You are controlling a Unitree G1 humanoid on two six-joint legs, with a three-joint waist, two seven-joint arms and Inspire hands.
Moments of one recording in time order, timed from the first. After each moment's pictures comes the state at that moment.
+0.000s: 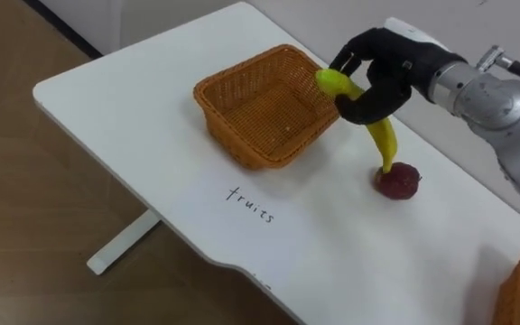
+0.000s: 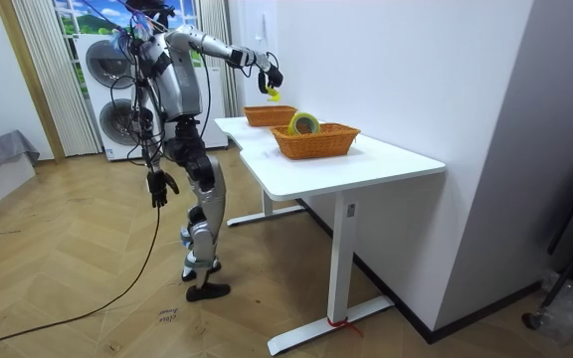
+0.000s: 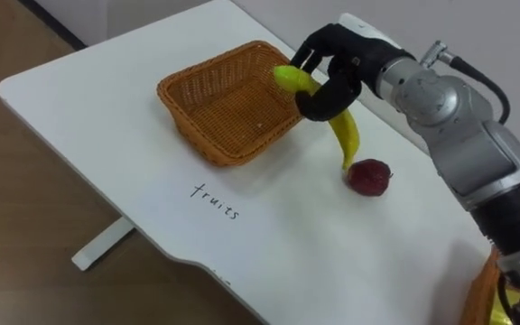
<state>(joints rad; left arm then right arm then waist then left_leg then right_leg) 0.30 0.36 0.21 1.02 -0.08 0.16 0.03 -0.65 -0.75 0.44 0.19 -0.05 0.26 0.28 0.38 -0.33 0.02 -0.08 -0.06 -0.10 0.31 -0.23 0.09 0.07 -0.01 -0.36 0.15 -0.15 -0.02</state>
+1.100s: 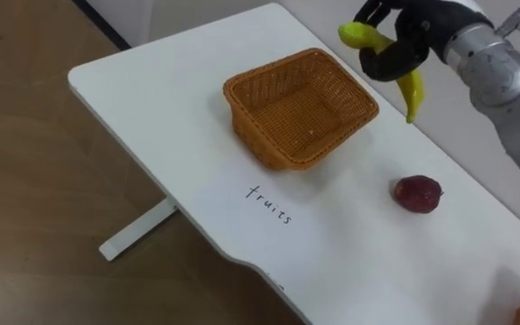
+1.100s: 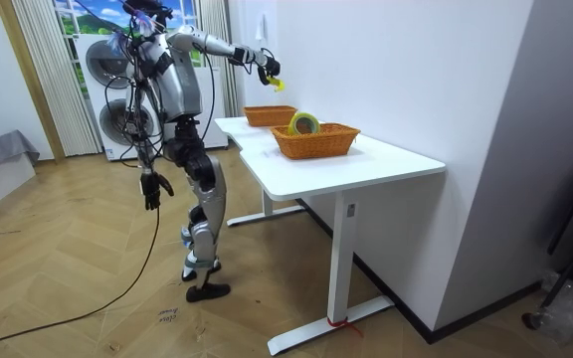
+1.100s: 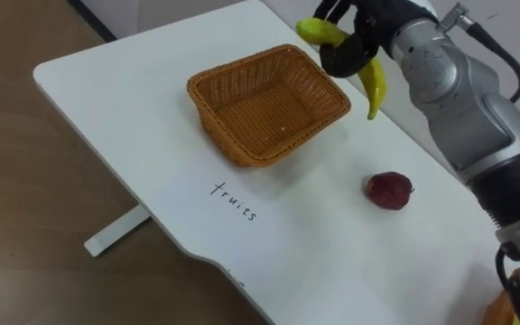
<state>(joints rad) 0.33 0.38 0.21 0.98 -0.08 0.16 0.05 -0.79 -0.75 0.49 0.29 -0.16 0.23 0.07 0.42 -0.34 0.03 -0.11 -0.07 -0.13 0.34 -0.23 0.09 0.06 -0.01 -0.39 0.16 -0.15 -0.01</state>
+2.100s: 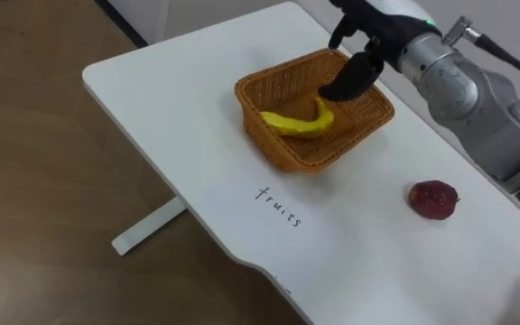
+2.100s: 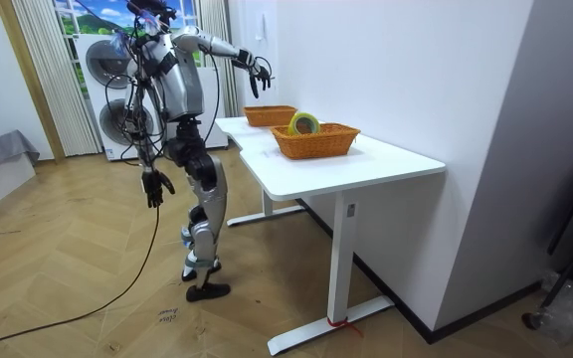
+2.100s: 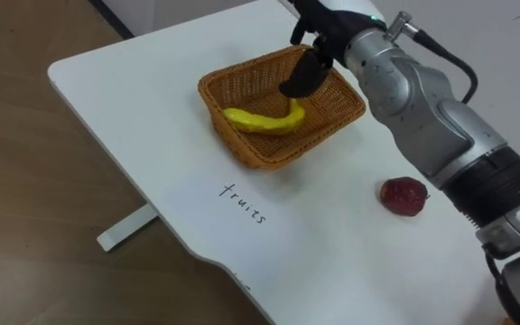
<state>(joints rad) 0.34 0.39 0.13 0.91 -0.08 0.14 0.03 -0.82 -0.72 0.65 0.26 -0.16 0.16 0.02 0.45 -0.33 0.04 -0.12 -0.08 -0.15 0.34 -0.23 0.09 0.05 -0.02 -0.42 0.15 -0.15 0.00</state>
